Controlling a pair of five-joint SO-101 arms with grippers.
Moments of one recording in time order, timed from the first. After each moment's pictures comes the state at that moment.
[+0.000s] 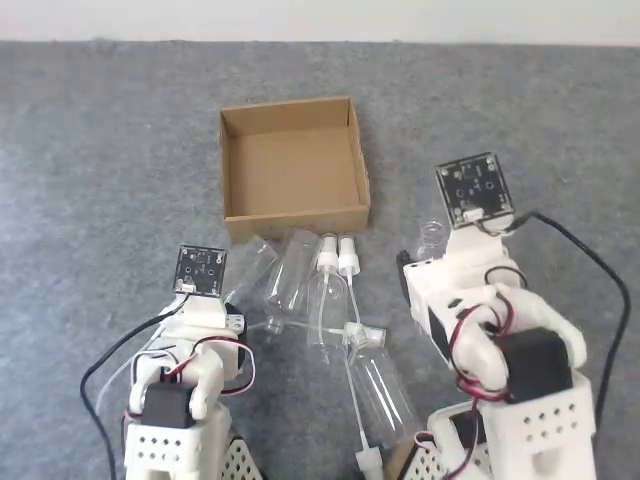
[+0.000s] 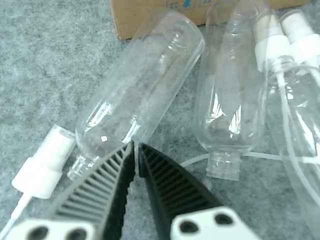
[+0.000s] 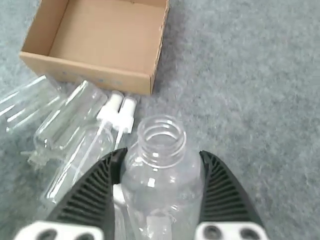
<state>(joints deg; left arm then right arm) -0.8 -103.4 97.3 72.1 4.2 -18.6 -60.5 34.2 81.1 0.3</state>
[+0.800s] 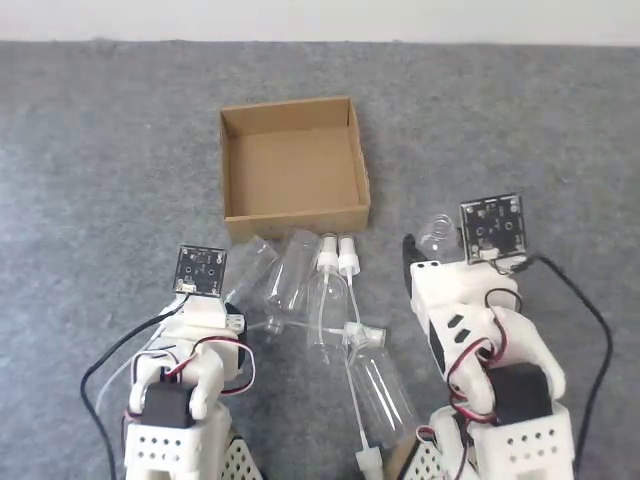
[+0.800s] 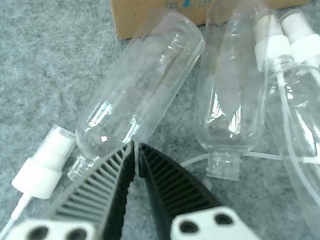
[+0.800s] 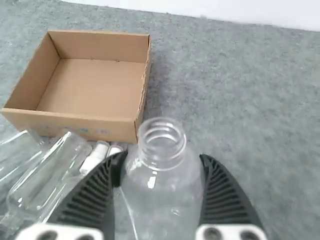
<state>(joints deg) -0.7 -103.4 97.3 72.1 4.2 -15.1 -77.7 59.2 59.0 -2.1</state>
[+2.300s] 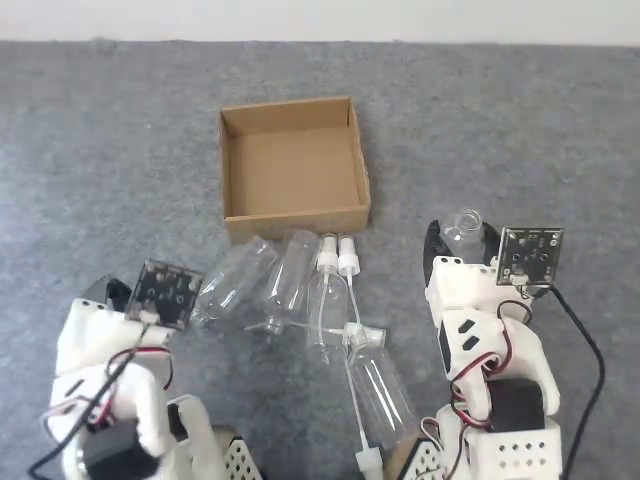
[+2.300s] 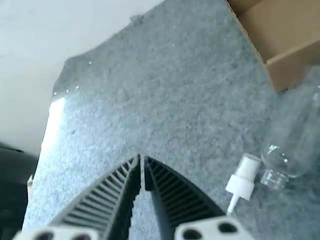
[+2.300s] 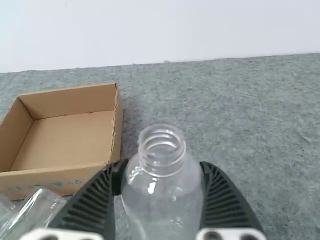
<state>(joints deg) -29.4 -96.7 62.6 81.9 -37.8 -7.8 -88.8 73.1 46.9 -7.4</state>
